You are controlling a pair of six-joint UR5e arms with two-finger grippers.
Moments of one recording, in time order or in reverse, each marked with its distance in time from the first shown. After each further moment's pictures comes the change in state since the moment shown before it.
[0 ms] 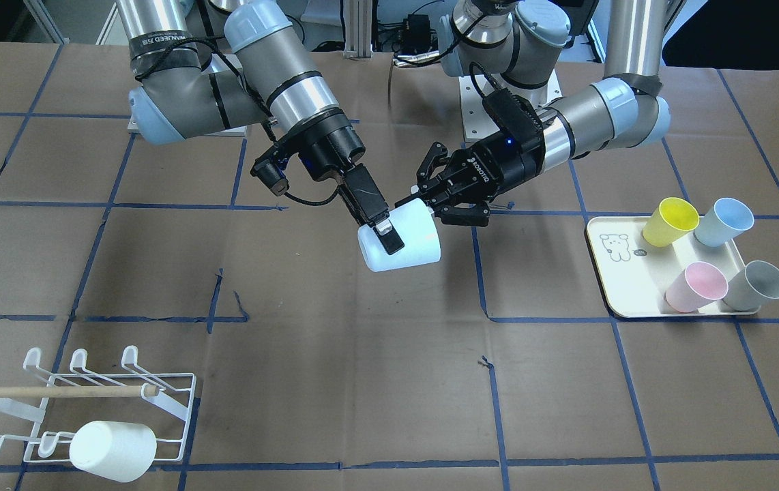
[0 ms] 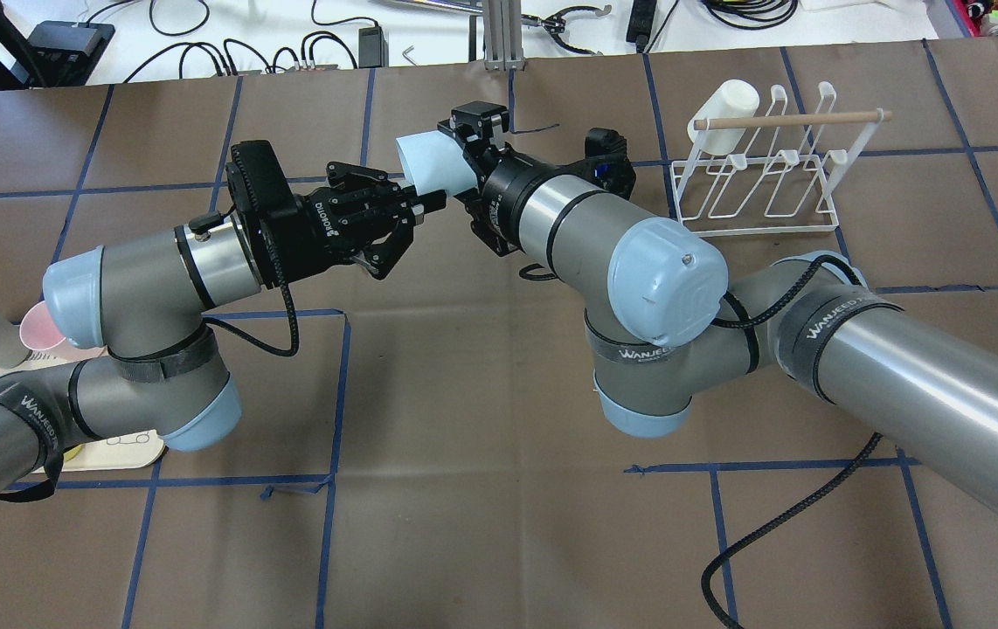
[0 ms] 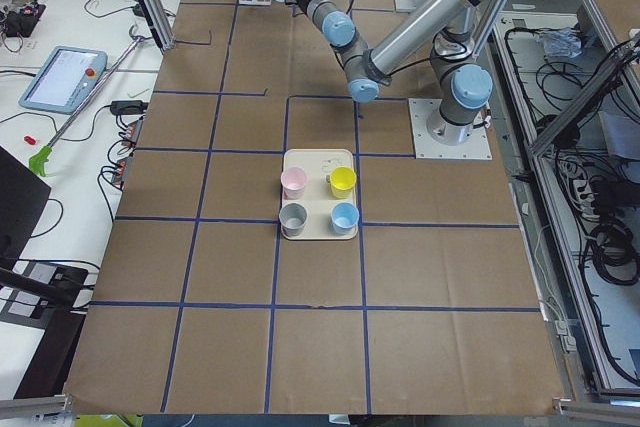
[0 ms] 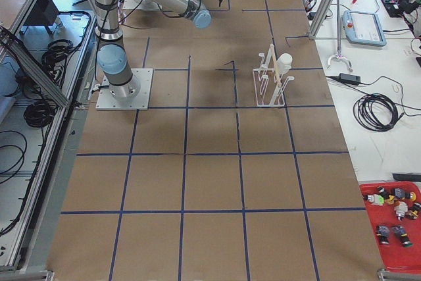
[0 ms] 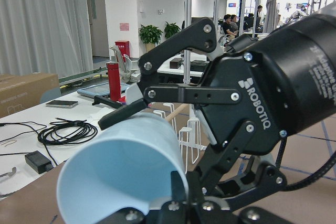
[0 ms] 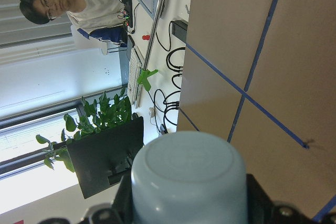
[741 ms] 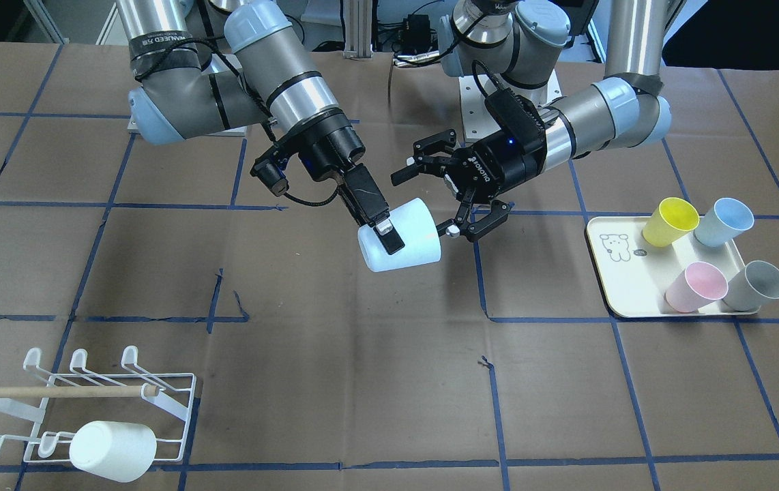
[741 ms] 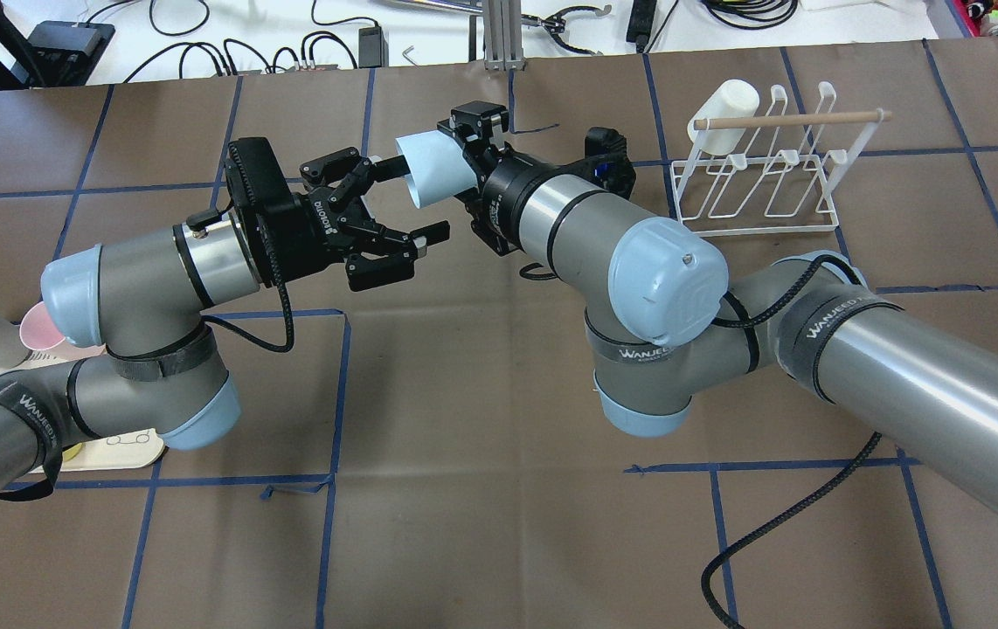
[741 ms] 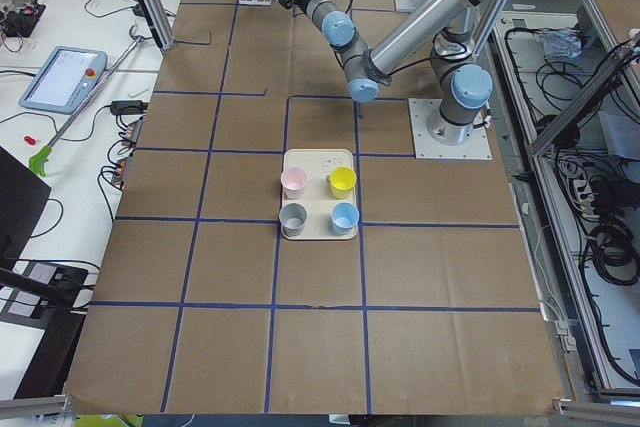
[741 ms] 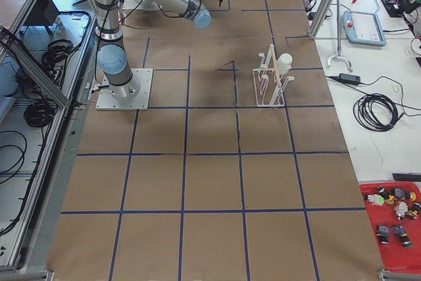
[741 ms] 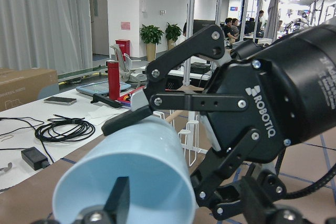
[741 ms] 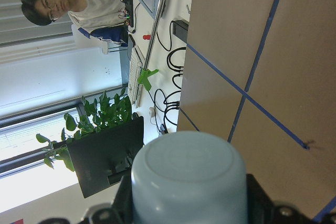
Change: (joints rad) left arm 0.004 0.002 0.002 -0.003 -0.005 -0.023; right arm -0.001 0.001 -0.001 -0.003 0.001 -0.006
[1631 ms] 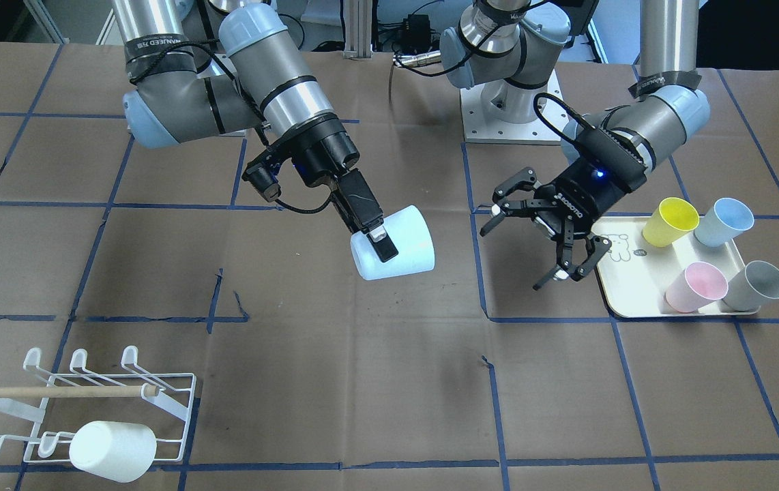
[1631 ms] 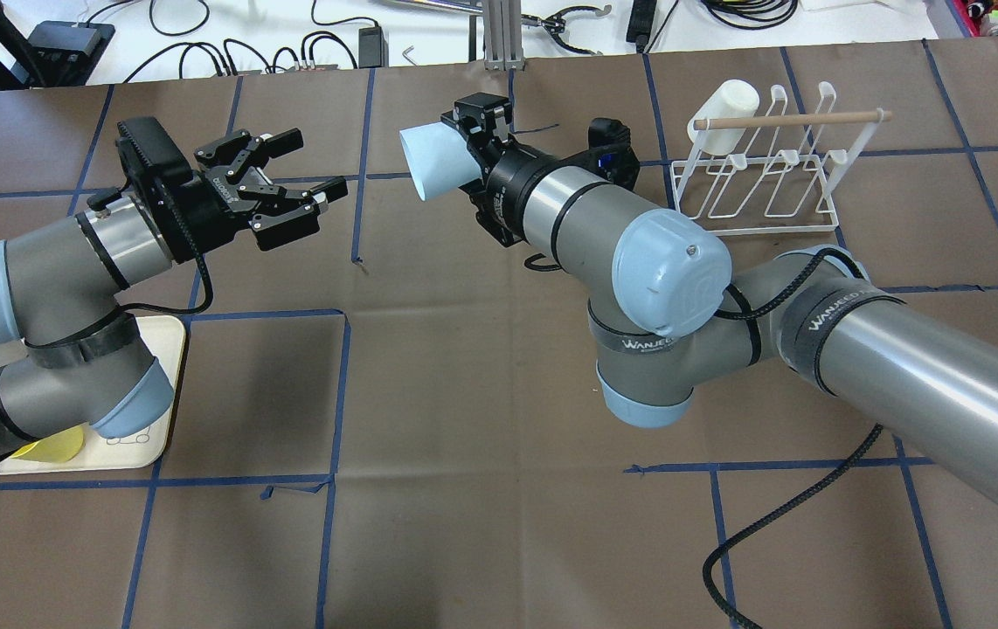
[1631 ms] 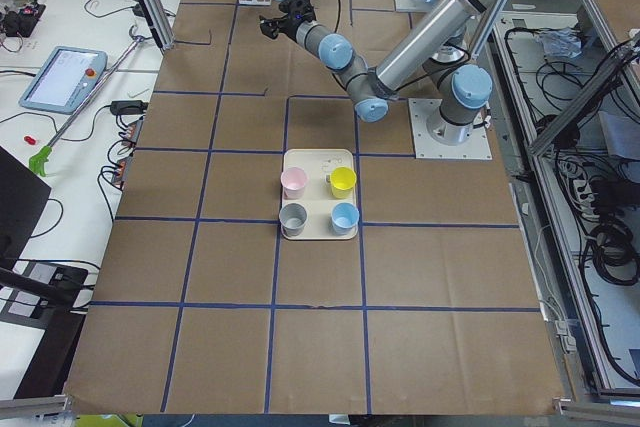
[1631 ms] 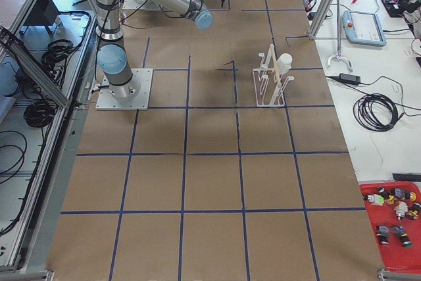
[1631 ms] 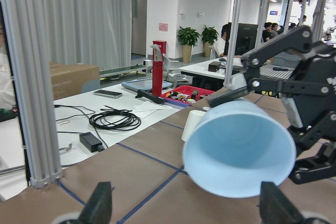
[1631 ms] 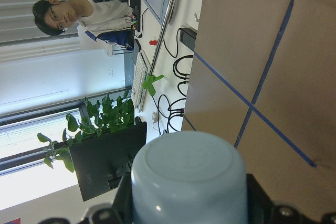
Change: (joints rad) left arm 0.201 -0.007 0.042 -0.111 0.101 0.002; right arm -0.035 0.012 -0.021 -0.004 0.001 -0.074
